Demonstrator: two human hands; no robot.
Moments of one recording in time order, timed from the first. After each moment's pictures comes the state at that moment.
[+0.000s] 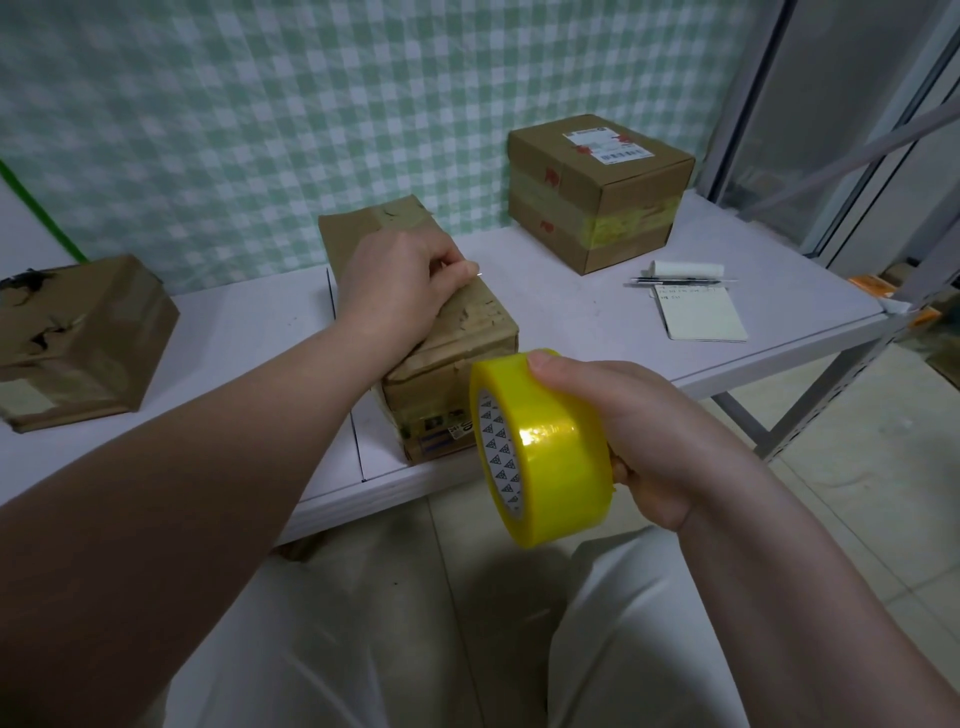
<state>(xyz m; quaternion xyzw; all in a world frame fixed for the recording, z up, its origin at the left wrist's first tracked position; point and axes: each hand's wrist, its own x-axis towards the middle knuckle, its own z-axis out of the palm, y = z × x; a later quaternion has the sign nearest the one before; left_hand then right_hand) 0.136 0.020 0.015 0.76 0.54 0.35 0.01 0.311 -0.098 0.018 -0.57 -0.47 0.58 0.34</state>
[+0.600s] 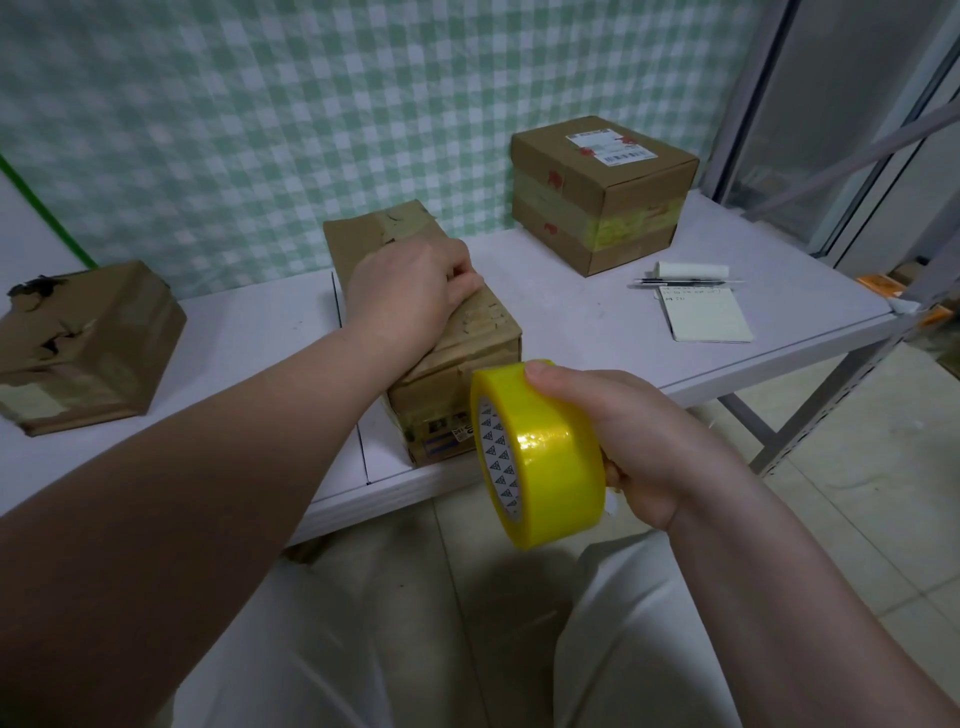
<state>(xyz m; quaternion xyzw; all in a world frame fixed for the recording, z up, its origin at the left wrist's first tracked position) 0.142 0.021 0.017 0.78 0.57 0.26 -0.03 0.309 -0.092 0.008 -0.57 -0.44 0.60 0.34</state>
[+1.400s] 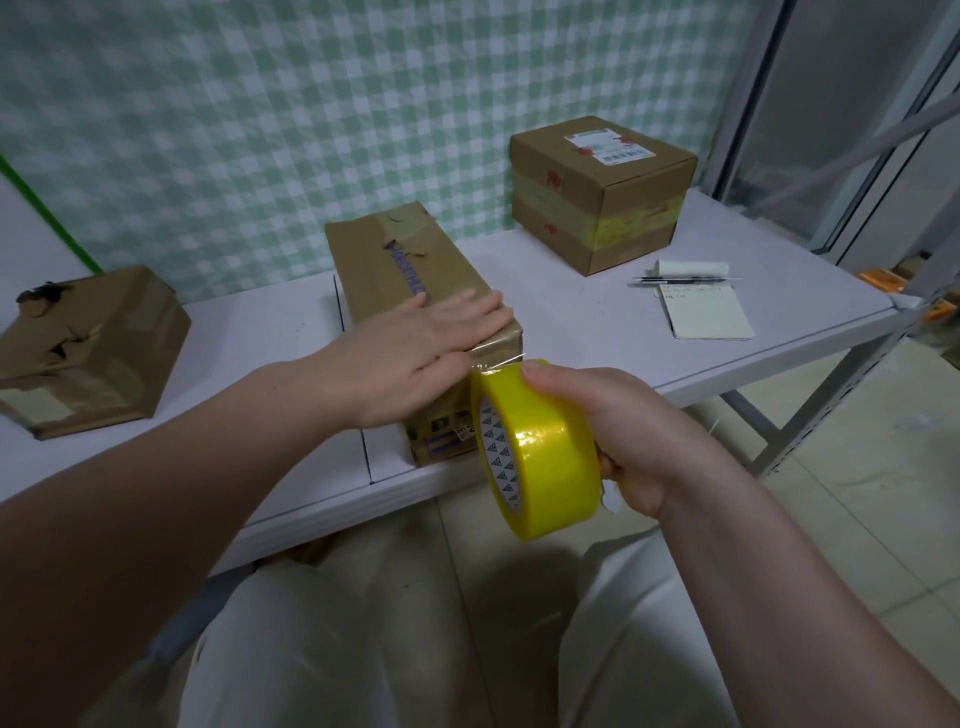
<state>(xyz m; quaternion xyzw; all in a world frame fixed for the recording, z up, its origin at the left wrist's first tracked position) 0.111 -0.017 0.014 0.92 0.38 0.05 0.10 0.307 -0.086 0.004 -0.57 -0.44 0.61 0.34</state>
